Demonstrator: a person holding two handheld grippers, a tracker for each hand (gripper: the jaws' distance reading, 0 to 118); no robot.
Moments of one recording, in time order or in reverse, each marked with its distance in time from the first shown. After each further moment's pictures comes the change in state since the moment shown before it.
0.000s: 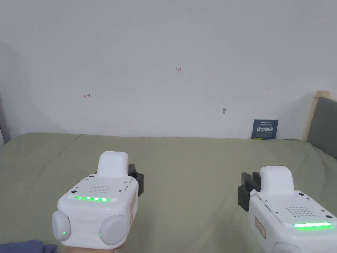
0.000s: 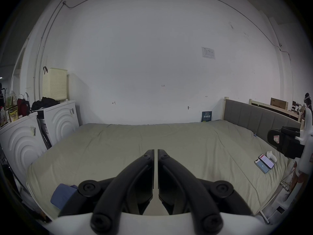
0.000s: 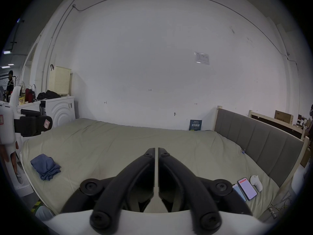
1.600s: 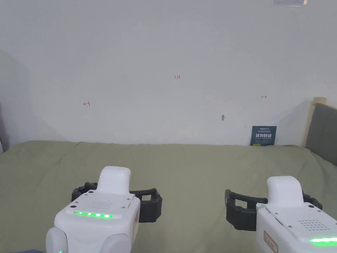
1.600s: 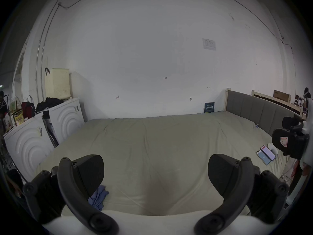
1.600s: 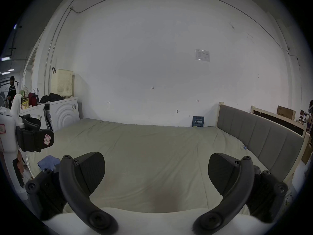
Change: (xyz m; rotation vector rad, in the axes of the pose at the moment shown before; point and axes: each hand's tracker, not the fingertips) left arm 0.006 0.005 0.030 -0.093 0.013 -0.047; right arm 0.002 0.008 0.023 -0.021 0.034 -0.030
